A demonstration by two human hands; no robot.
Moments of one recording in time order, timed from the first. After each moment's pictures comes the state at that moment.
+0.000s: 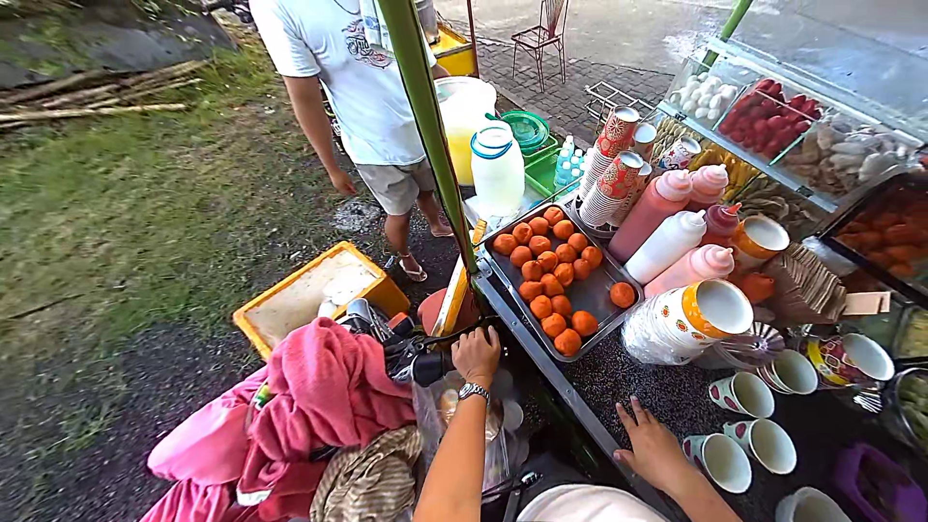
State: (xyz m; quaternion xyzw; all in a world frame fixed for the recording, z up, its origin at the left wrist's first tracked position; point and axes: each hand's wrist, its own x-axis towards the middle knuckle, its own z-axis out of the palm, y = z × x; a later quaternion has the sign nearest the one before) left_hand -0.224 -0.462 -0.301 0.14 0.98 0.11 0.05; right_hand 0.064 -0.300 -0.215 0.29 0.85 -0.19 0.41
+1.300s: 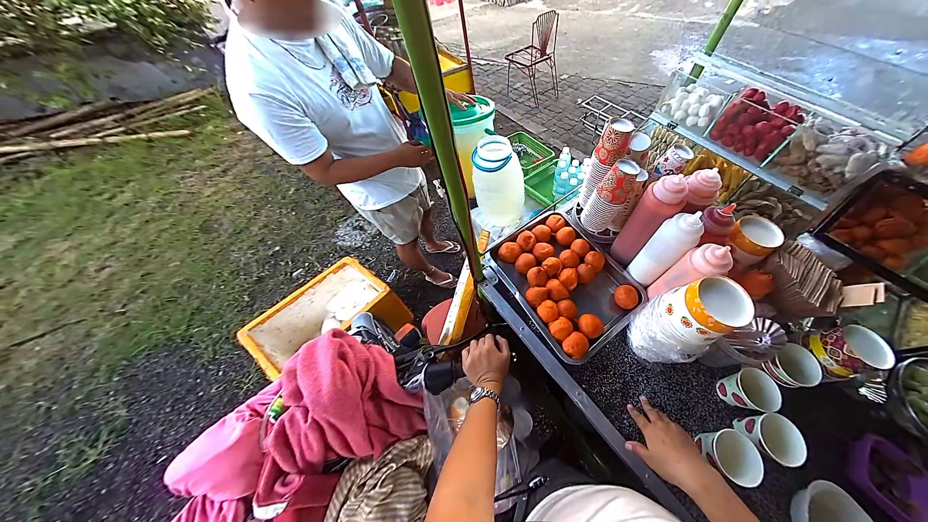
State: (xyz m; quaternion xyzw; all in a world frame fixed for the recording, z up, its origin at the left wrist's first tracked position) left_hand -0.221 -0.464 -0.307 0.16 0.98 0.12 0.00; right_hand 0.069 -0.298 -0.218 0.30 0.85 -0.20 0.37
